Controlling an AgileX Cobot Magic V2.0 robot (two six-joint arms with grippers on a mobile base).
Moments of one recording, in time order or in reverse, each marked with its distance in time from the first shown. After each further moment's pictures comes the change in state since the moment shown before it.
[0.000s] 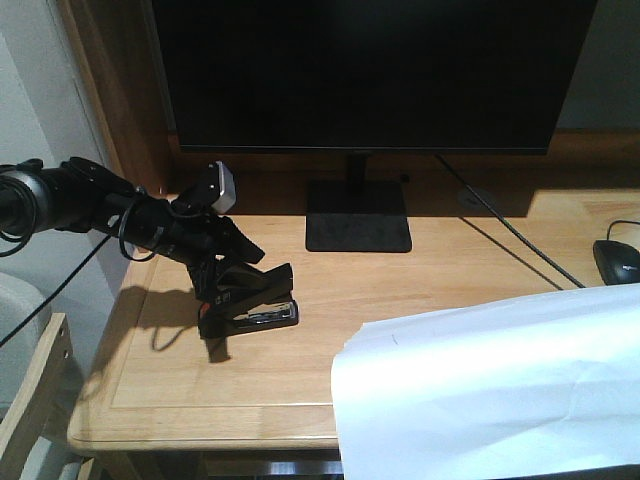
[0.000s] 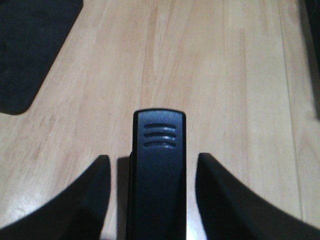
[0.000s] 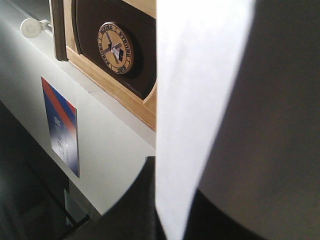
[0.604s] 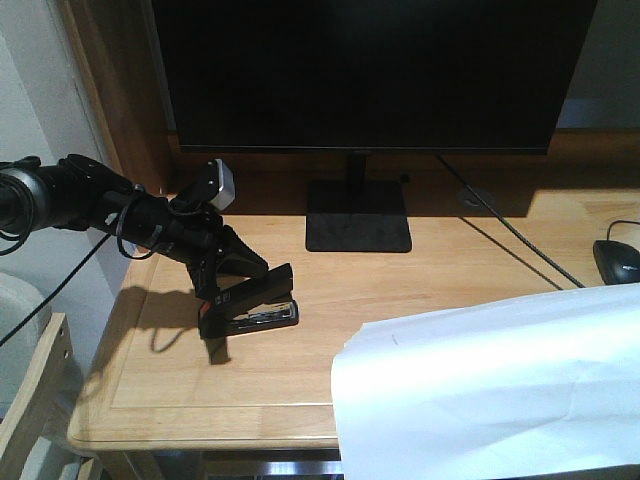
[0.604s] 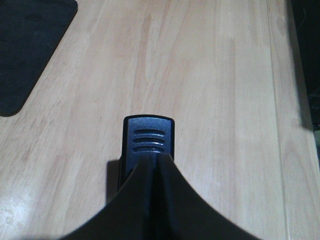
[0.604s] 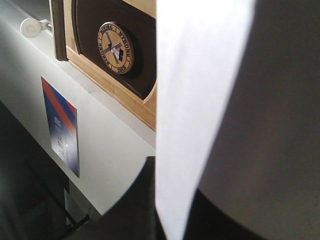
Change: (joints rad) left arm 0.000 -0.004 0.000 0.000 0.026 -0.030; right arm 0.000 0.000 0.000 0.000 0.000 0.000
